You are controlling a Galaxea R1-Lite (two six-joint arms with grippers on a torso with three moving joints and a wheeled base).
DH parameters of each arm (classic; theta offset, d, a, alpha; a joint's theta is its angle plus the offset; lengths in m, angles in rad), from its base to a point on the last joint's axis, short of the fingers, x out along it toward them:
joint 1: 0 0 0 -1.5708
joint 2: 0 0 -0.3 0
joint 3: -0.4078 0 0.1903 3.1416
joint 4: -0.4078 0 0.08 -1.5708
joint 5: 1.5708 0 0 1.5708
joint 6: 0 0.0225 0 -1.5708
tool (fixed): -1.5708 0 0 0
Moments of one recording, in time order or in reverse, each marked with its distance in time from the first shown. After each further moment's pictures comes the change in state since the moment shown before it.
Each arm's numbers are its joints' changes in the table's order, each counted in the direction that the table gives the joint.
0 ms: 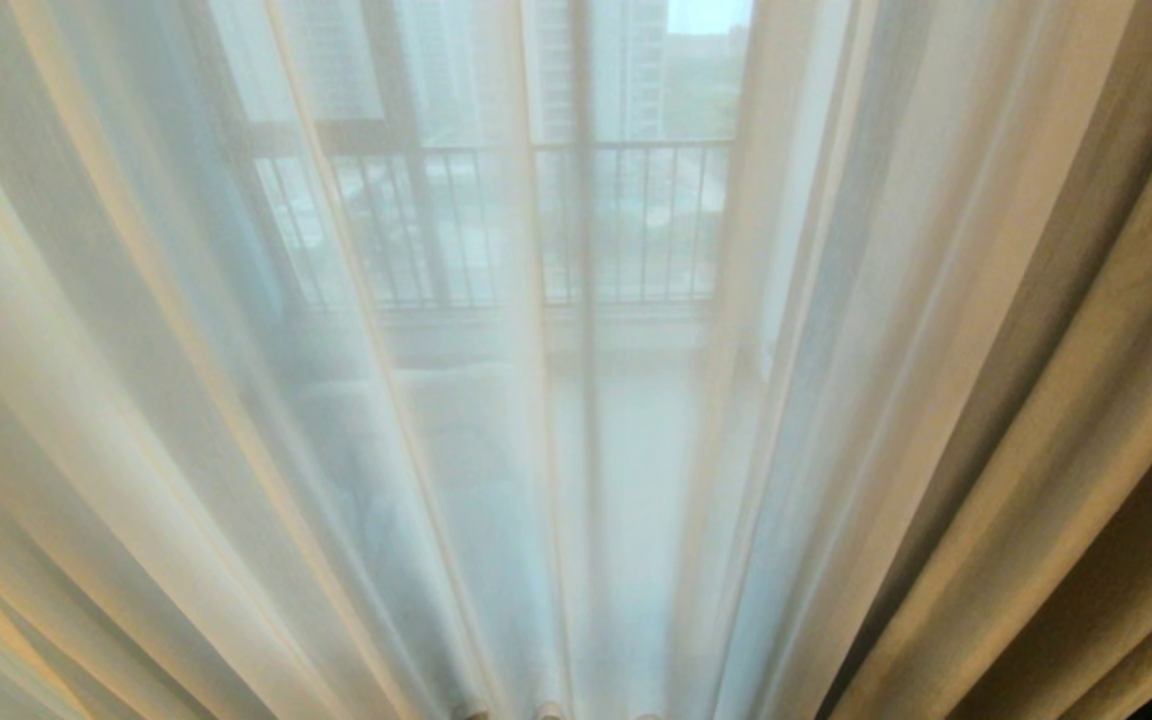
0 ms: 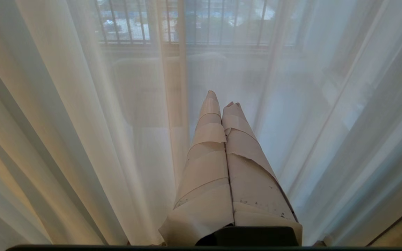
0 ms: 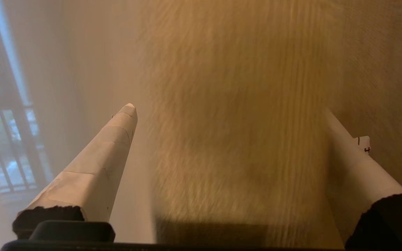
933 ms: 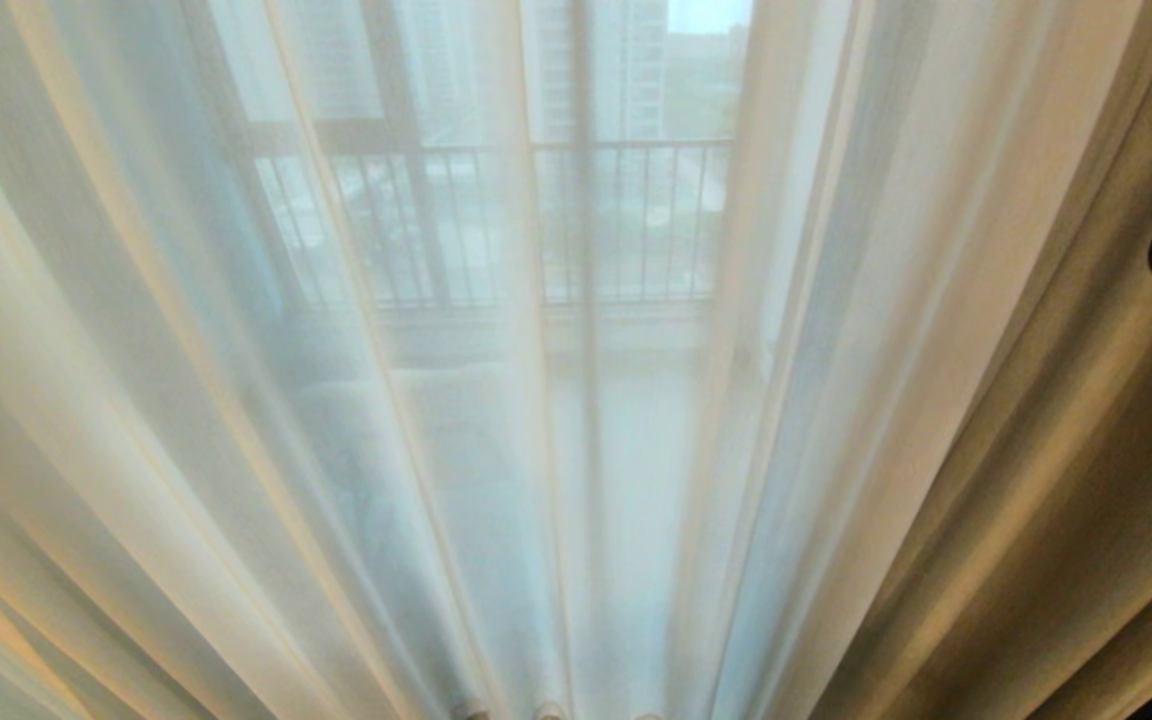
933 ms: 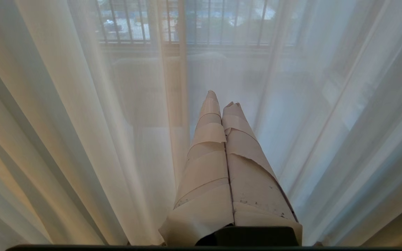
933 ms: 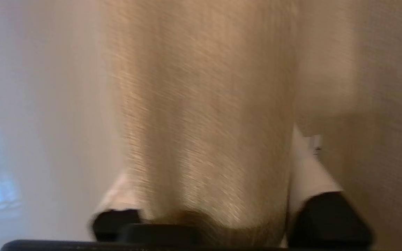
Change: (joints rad) left arm 0.000 0.000 0.000 0.000 0.001 0.000; right arm 0.004 0.170 -0.173 0.060 0.038 0.047
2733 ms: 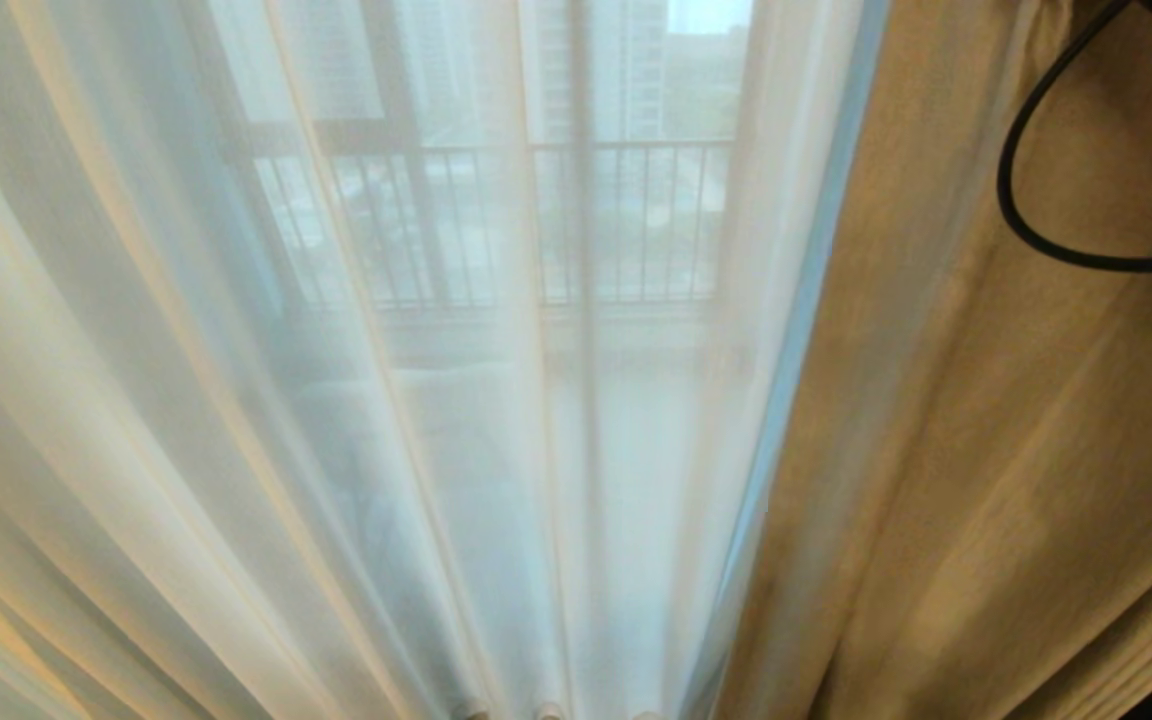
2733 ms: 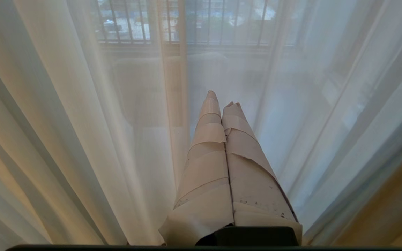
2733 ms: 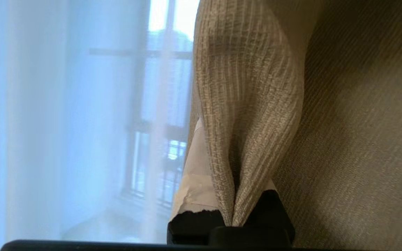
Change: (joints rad) left arm 0.000 0.000 0.000 0.000 0.001 -0.001; right arm 0.591 -0.127 -0.084 -0.044 0.053 -0.152
